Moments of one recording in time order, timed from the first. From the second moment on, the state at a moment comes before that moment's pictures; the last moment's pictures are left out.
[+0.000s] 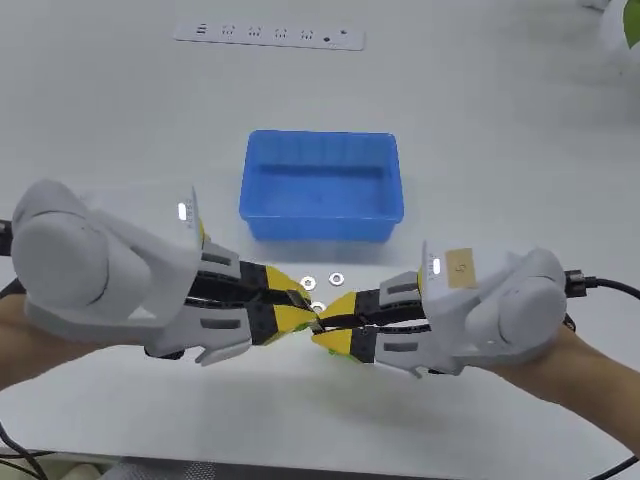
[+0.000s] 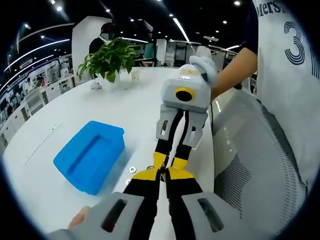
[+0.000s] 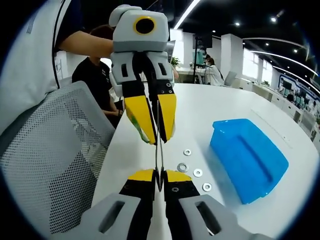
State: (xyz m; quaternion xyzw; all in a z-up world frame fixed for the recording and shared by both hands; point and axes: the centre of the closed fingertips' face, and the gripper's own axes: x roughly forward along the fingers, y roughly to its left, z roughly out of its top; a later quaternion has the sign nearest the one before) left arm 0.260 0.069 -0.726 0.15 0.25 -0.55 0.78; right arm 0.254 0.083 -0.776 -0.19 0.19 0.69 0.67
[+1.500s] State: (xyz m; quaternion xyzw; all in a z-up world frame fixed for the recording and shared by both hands) left arm 0.249 0.053 -0.708 0.16 0.19 -0.58 0.77; right arm 0.242 0.091 -0.774 -0.22 0.20 0.71 0.64
